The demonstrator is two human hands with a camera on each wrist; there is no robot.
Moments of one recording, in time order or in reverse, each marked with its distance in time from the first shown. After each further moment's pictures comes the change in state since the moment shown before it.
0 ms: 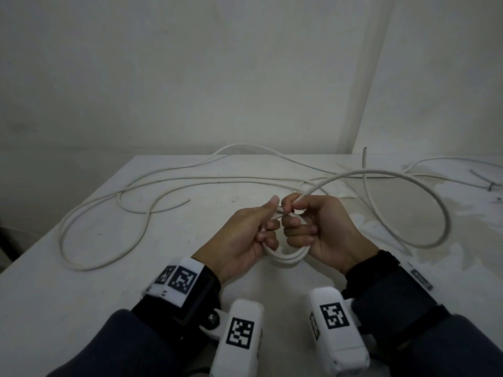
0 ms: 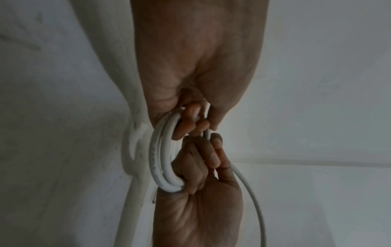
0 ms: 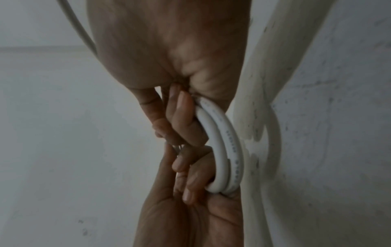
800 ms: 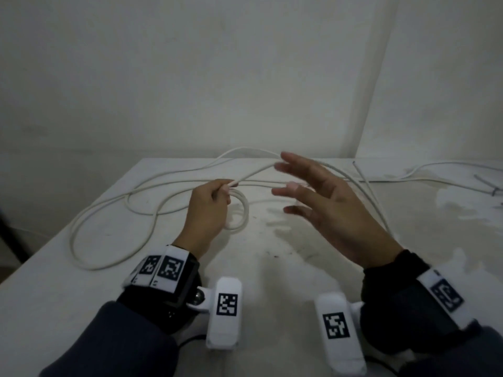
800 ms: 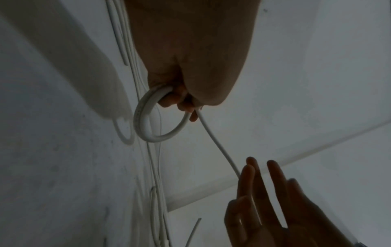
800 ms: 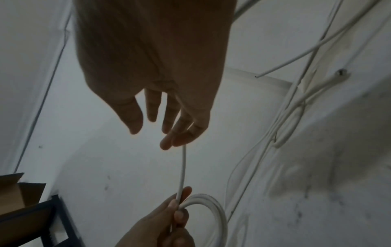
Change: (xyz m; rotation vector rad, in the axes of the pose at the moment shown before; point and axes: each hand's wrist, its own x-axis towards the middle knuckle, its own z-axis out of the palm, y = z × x) left_hand 0.016 0.025 -0.056 0.688 0.520 0.611; right_hand -0.020 -0.015 0.016 -0.530 -0.067 -0.569
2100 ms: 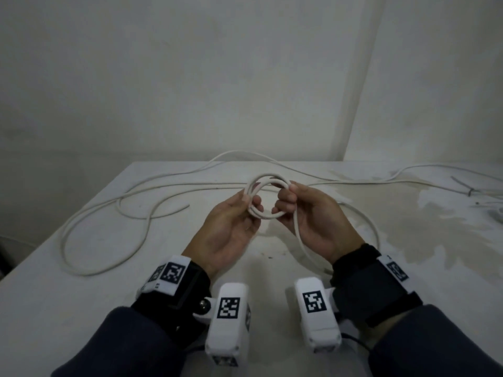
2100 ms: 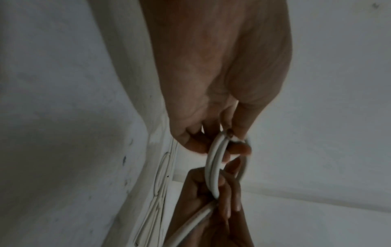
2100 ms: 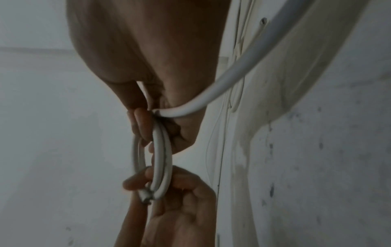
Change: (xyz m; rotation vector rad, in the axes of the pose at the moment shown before) left_hand -0.027 0.018 0.020 -0.987 -0.422 -0.411; right_hand 0.019 0.026 0.004 0.714 0.092 0.275
